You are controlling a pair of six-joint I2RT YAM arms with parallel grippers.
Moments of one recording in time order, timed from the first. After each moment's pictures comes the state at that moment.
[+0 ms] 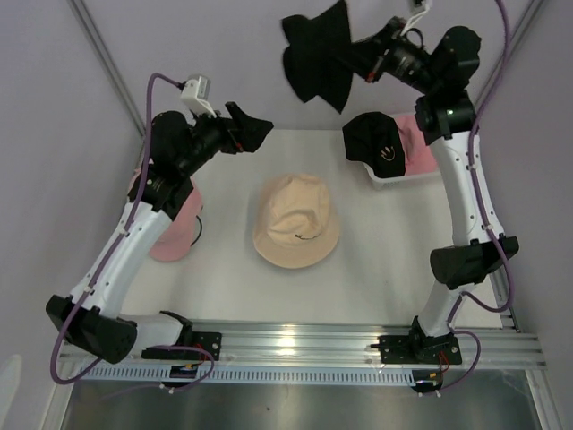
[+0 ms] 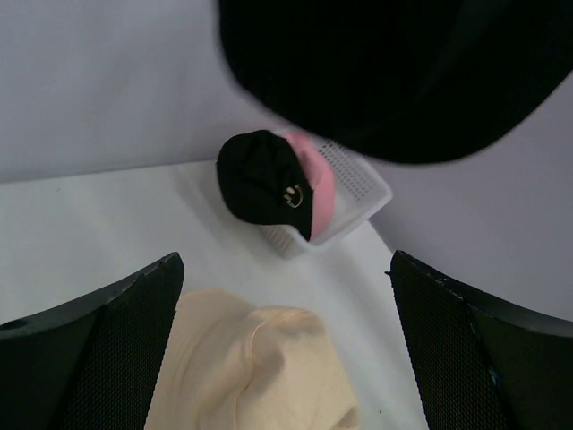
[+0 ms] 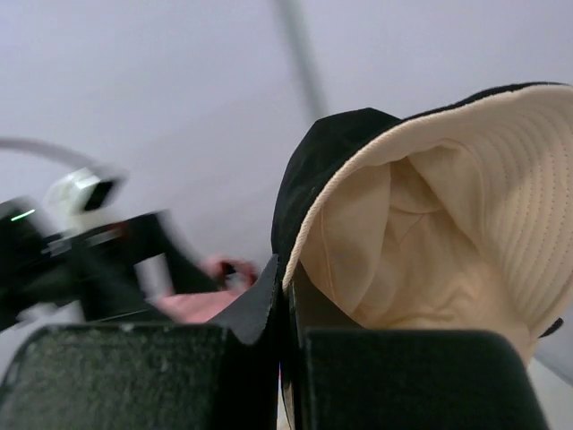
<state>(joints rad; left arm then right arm) -0.38 1.24 1.40 -0.19 0.21 -0.47 0.17 1.83 2.27 -0.10 -0.78 0.54</state>
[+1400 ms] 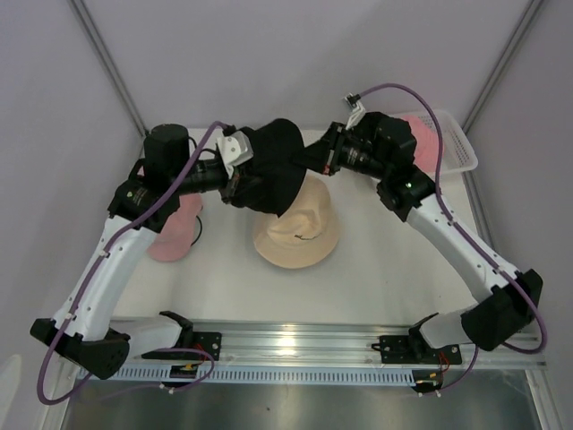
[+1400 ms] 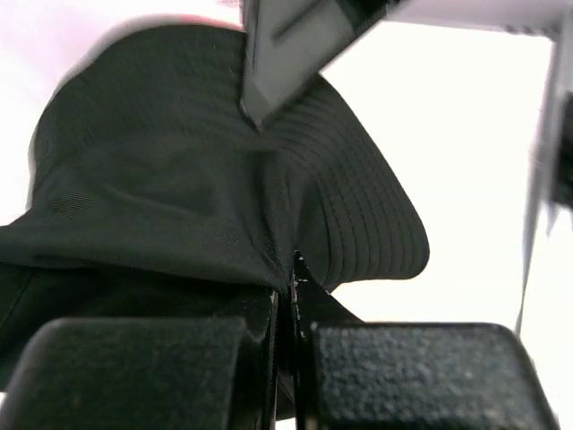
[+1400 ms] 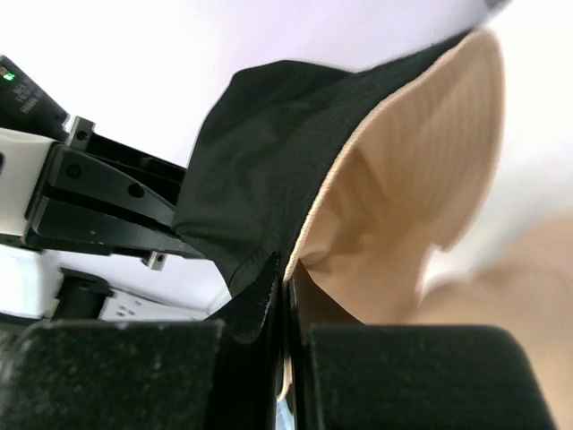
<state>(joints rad) -0.40 1.19 1.53 -0.66 0.70 0.42 0.53 1.44 1.45 0.03 -0.64 0.77</state>
